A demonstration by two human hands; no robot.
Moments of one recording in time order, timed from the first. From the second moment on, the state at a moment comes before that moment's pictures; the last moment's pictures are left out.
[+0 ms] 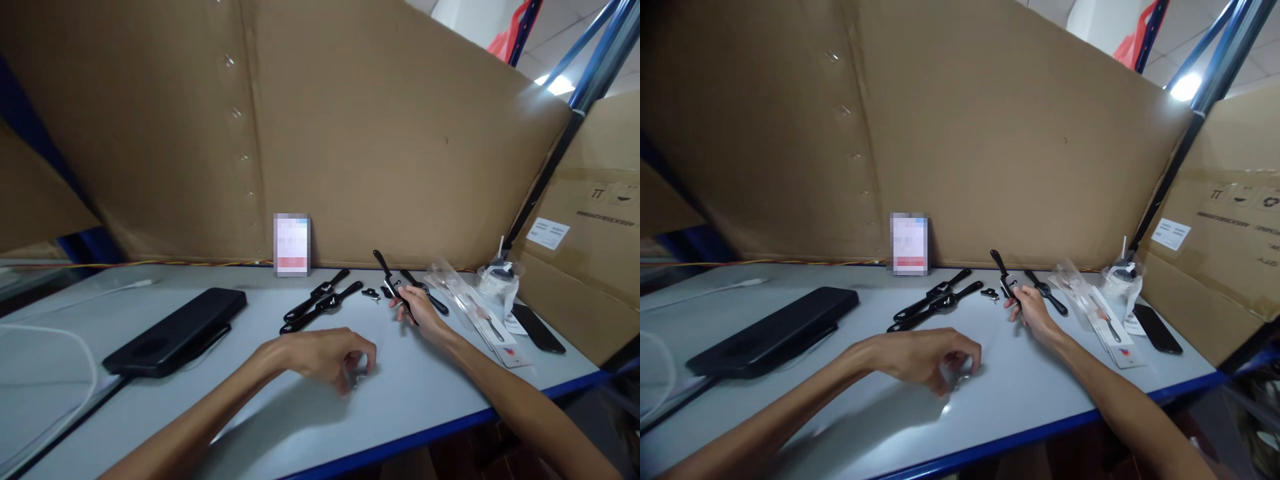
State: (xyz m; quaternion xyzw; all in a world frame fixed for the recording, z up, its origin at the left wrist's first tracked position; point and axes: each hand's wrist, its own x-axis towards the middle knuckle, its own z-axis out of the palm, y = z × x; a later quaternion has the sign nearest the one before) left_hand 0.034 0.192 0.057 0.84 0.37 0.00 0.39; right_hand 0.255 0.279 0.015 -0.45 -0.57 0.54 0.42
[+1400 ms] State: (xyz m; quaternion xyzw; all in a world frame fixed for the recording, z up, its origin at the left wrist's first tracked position) left_hand 0.081 0.174 0.022 0.91 0.39 0.11 0.13; right_hand 0.243 0.273 0.000 -0.43 -0.62 0.49 0.43
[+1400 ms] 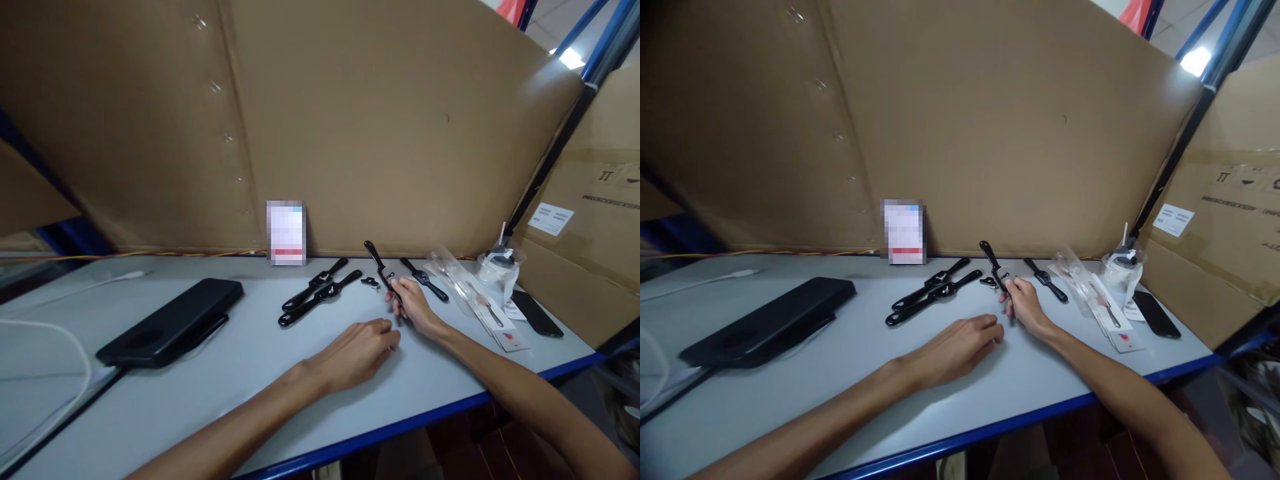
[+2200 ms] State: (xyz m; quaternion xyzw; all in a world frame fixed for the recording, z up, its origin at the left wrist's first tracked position) left_hand 0.042 0.216 0.004 0.82 0.53 0.23 0.02; right_hand 0.258 0.292 0.002 -0.44 -0.62 0.41 0.50
